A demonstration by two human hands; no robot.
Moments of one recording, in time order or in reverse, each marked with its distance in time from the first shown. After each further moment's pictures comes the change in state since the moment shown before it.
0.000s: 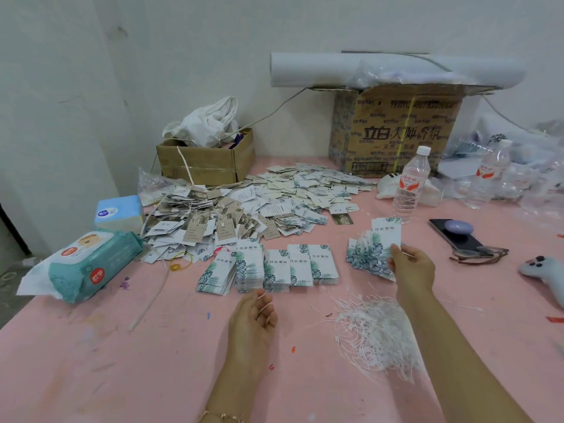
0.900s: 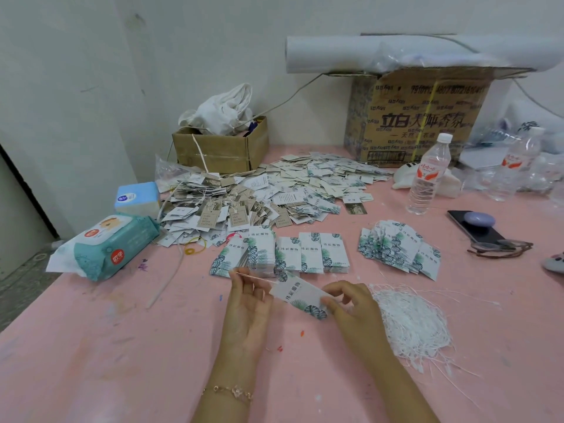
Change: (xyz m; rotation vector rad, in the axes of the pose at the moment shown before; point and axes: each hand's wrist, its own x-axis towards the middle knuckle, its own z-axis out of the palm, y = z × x) left_hand 0.002 0.015 0.001 -0.199 0.034 0.161; right_hand -0.130 0.044 -0.004 -0.502 -0.667 -0.423
